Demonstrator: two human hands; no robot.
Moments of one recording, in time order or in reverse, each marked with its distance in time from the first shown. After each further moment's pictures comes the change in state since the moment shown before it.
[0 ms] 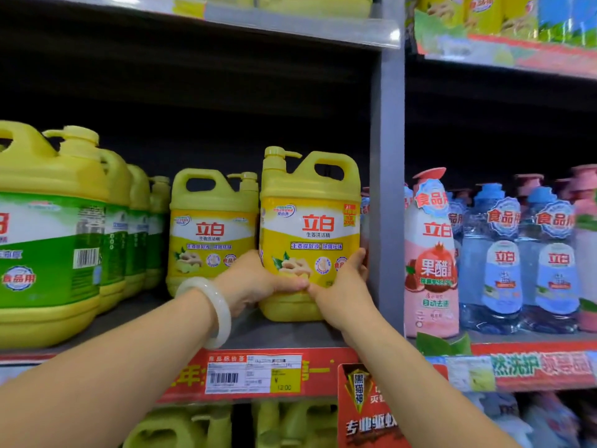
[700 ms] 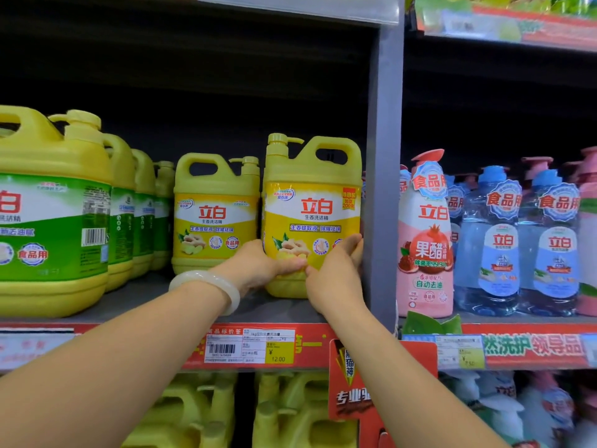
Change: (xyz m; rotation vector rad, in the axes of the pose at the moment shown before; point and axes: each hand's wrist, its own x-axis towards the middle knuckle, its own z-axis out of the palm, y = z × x) left_hand 0.004 -0.007 0.008 0.089 0.087 -0.058; right_hand 0.003 0.006 0.013 -0.164 0.125 -0.027
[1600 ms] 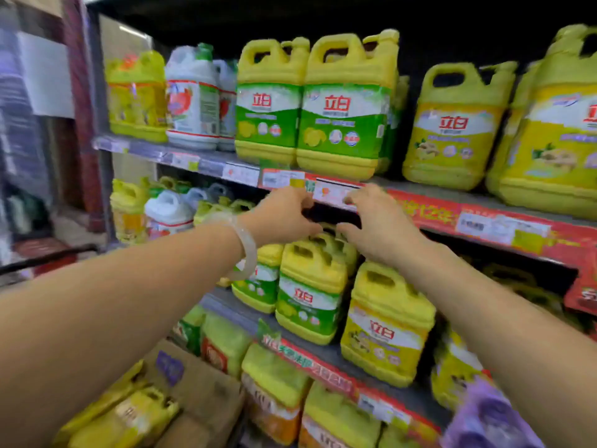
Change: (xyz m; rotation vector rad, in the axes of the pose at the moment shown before) left_hand -0.233 -0.080 -0.191 0.824 0.357 -0.119; right_hand -0.183 -0.121 0.085 -0.235 -0.463 -0.866
